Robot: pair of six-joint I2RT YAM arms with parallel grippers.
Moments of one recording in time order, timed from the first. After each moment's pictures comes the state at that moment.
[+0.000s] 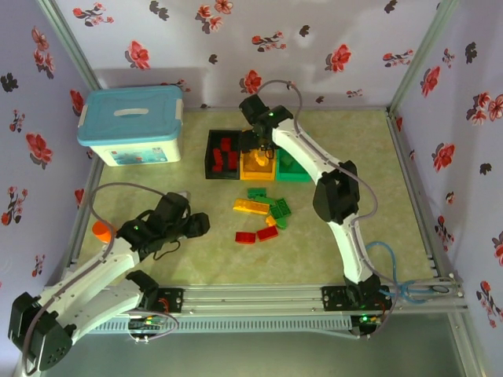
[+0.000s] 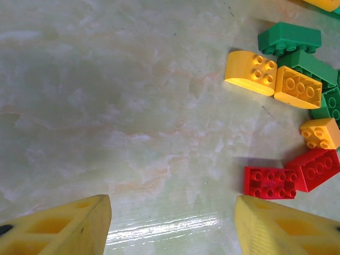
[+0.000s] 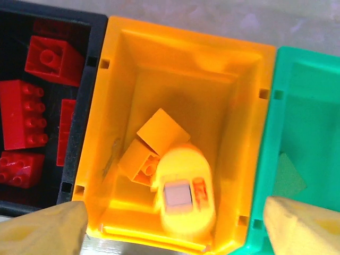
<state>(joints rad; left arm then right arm) -0.68 0.85 0.59 -0.63 -0.05 -0.71 0.63 2.28 2.26 -1.12 0.17 0.40</state>
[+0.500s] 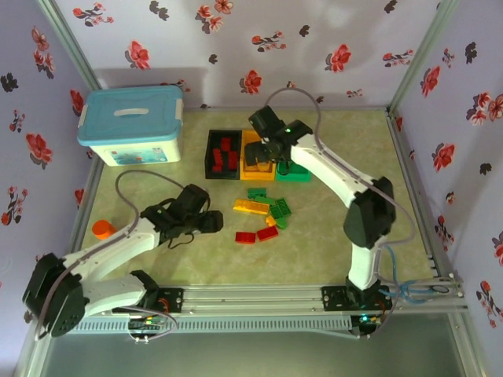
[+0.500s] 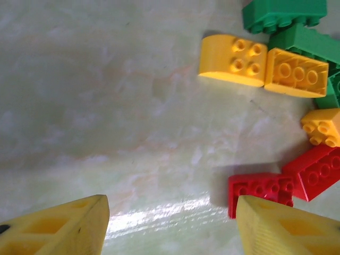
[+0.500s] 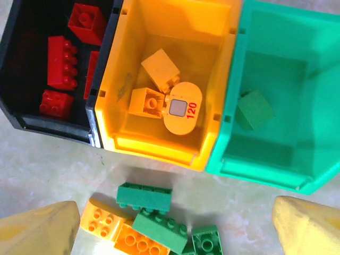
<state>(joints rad) -0.75 1.21 0.74 -0.55 -0.04 -0.67 0.67 1.77 1.67 -0.91 0.17 0.43</state>
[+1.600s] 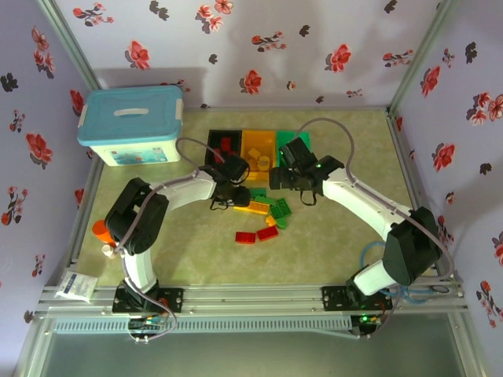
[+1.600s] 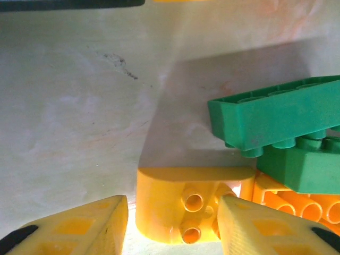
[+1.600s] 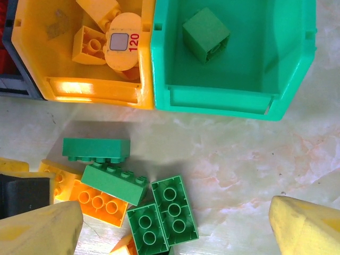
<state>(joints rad) -0.72 1.85 1.20 -0.54 0.01 -0.54 0.63 1.50 1.19 -0.73 0.15 0.51</state>
